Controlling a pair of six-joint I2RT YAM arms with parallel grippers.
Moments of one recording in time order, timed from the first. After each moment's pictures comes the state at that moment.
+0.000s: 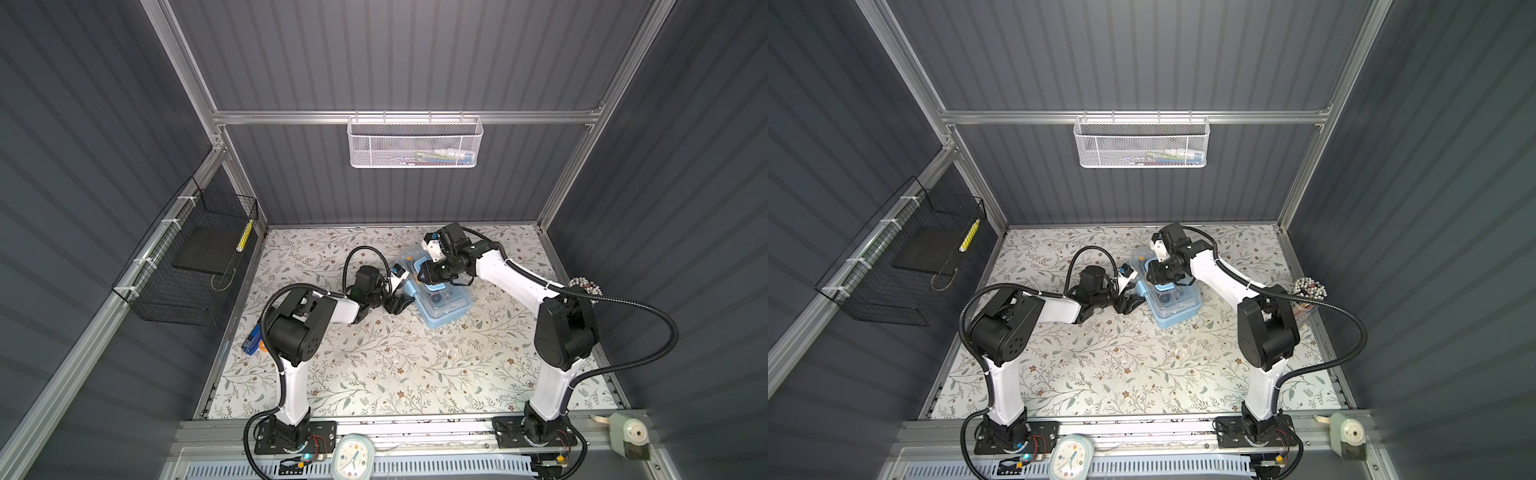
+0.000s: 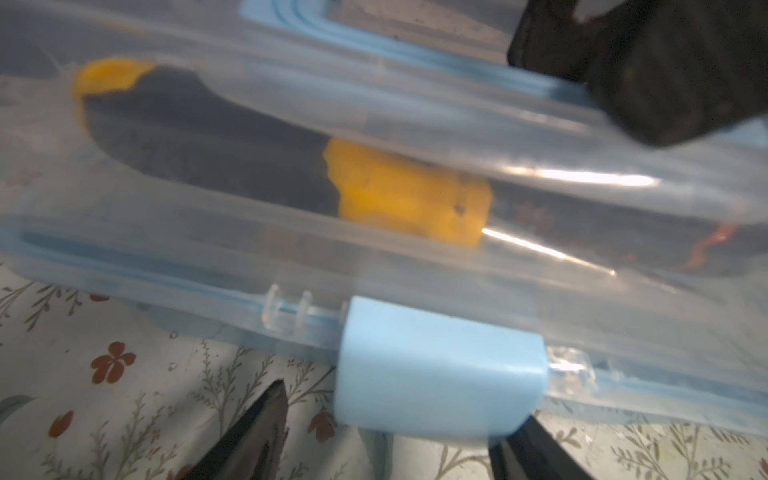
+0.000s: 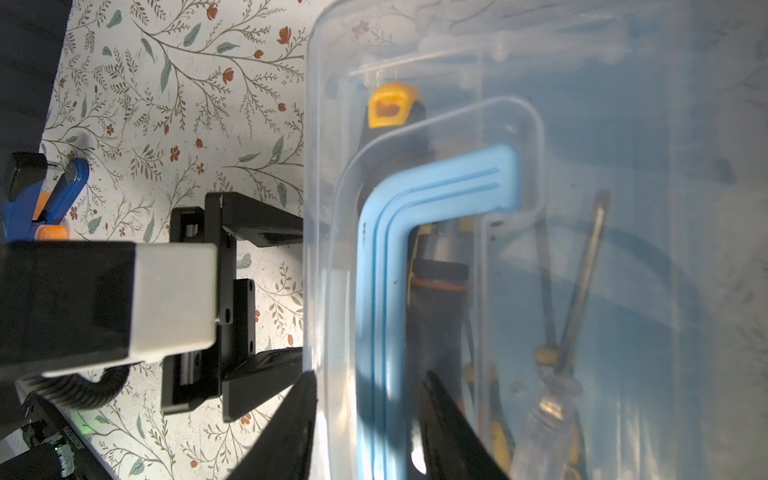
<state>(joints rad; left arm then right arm) -0.50 1.99 0.97 0.48 0.54 0.17 0.49 1.87 1.55 -0.69 -0.27 0.21</state>
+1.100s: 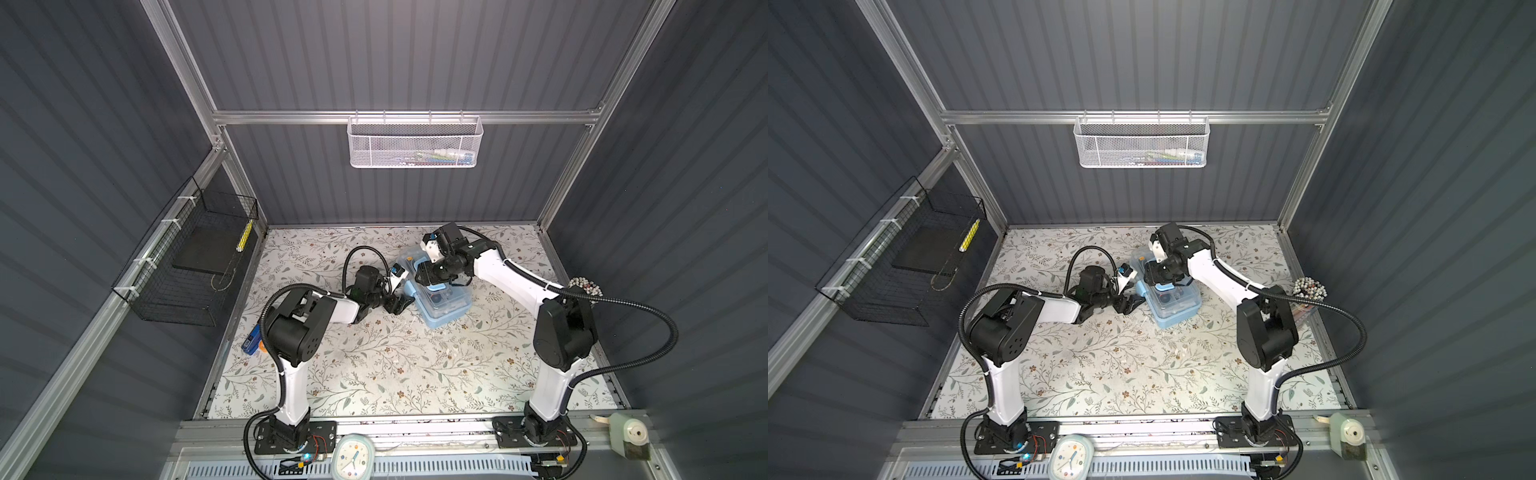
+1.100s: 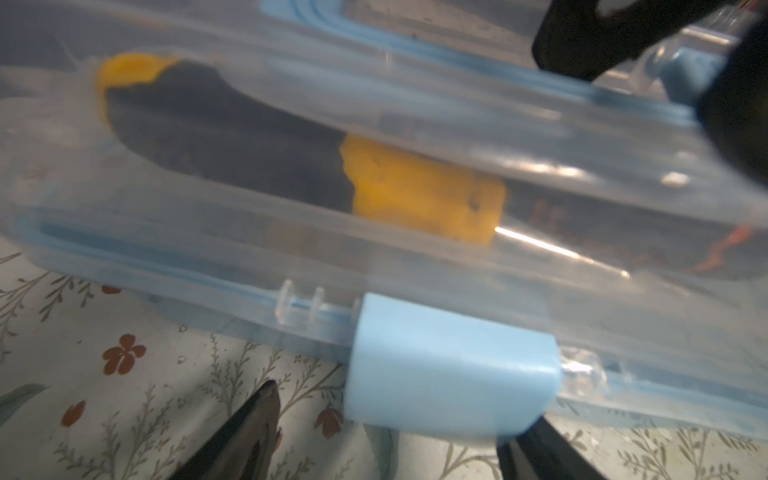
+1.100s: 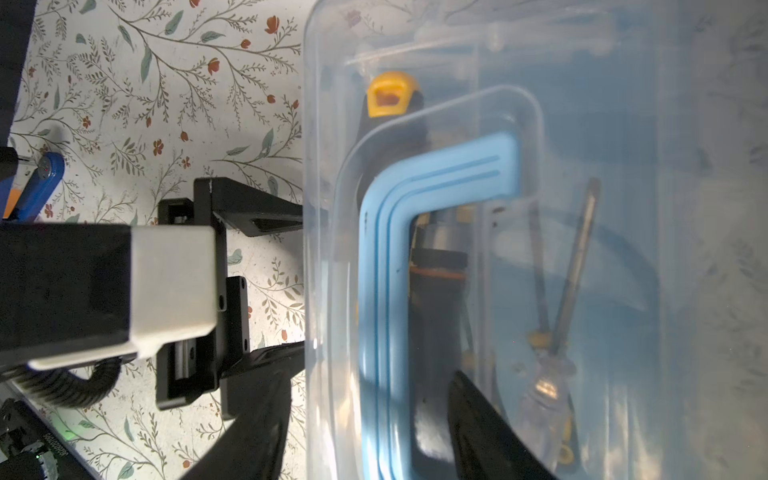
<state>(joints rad) -0.50 1.98 0.96 0.48 0.52 0.16 0.51 1.88 1.58 -0.74 -0.20 0.22</state>
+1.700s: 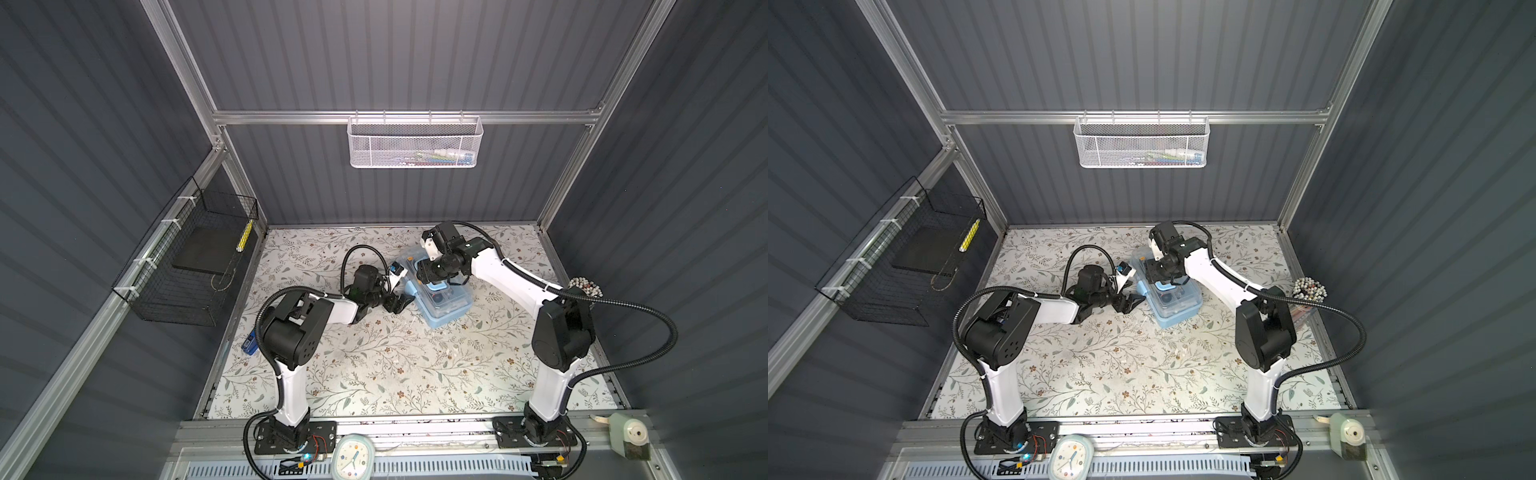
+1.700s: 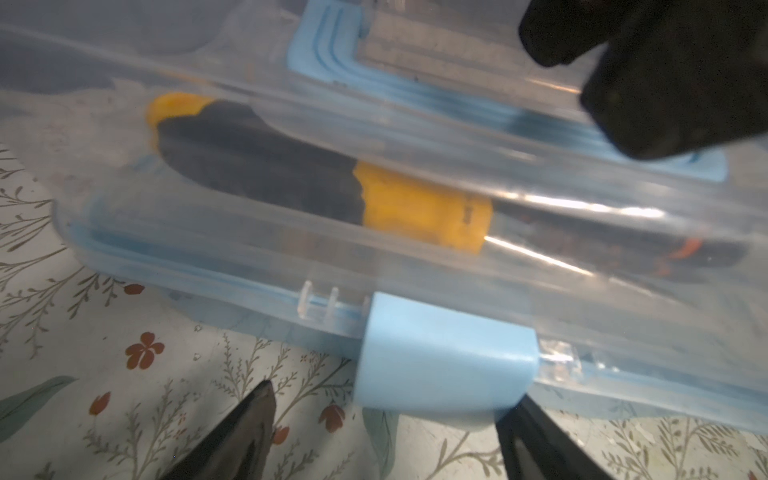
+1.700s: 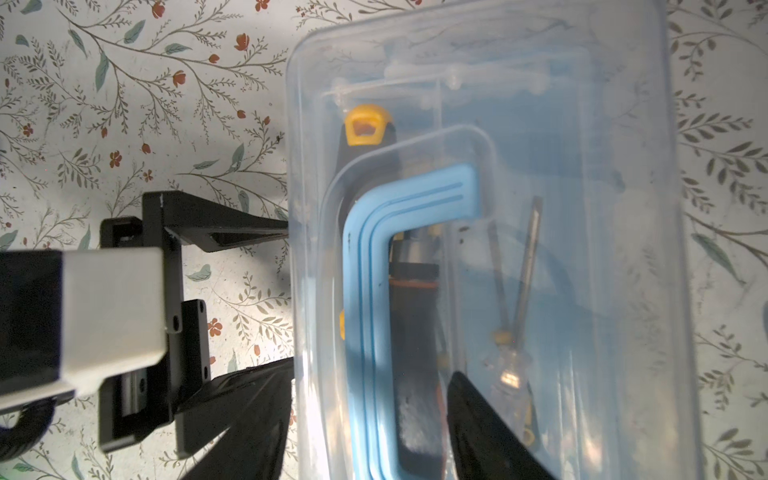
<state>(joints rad) -0.50 1.95 0.95 0.47 0.51 0.15 0.54 1.88 1.62 -0.77 -0.07 0.20</state>
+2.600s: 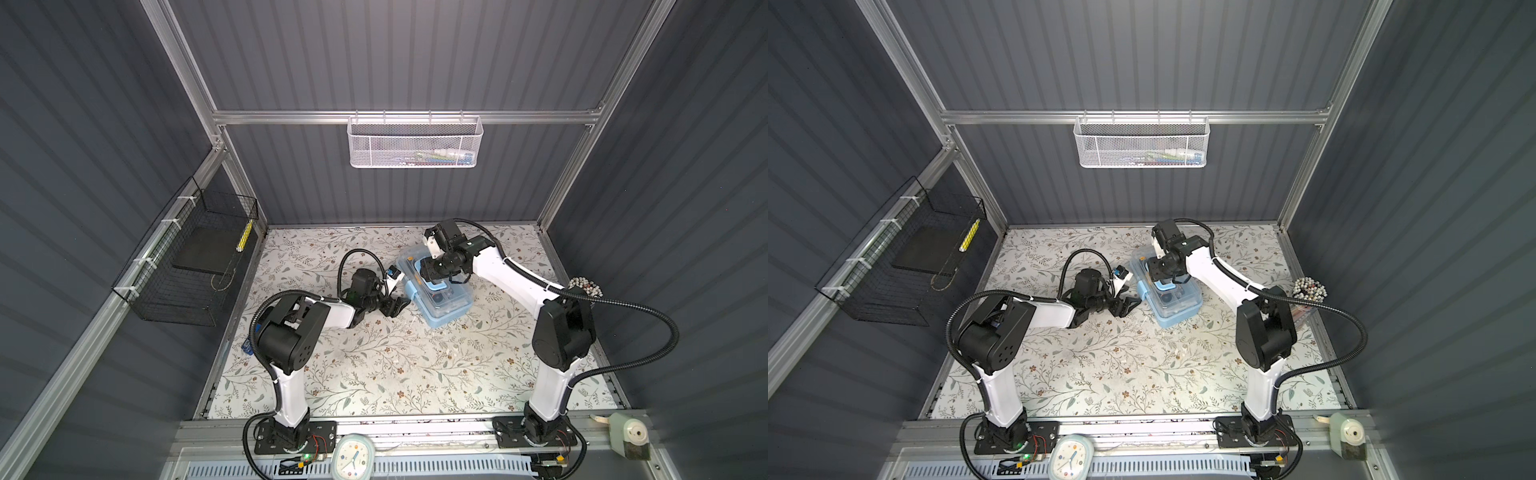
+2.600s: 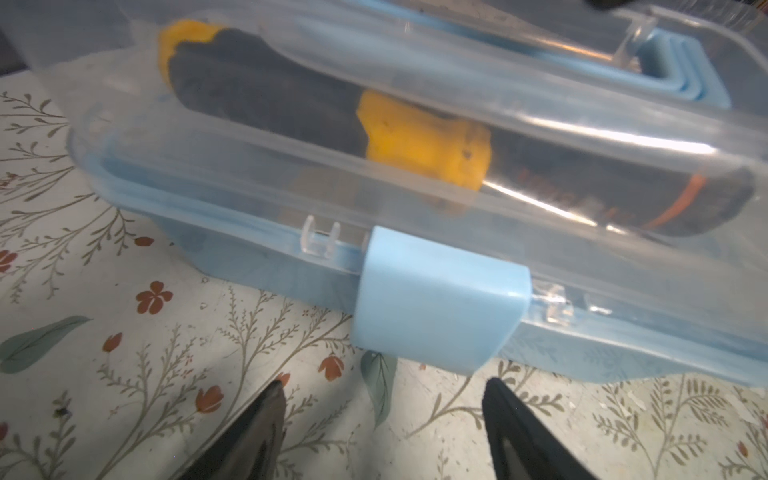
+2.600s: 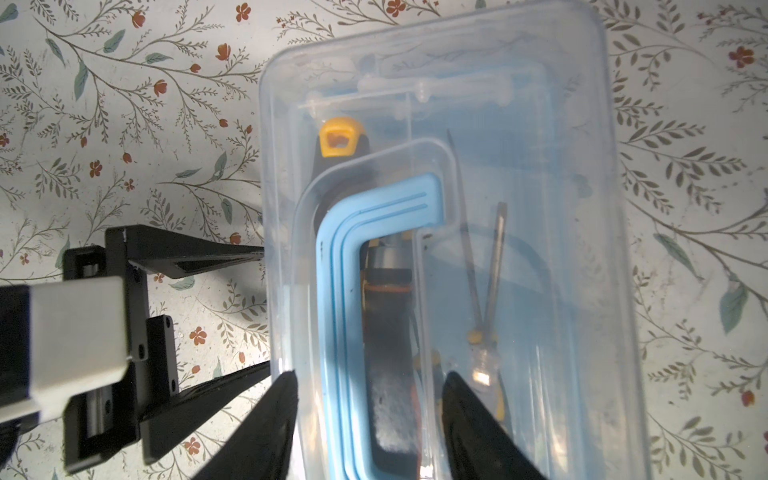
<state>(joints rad) -0.50 1.90 0.89 0.44 0.46 0.14 0.53 1.88 1.63 -0.78 -0.05 0.20</state>
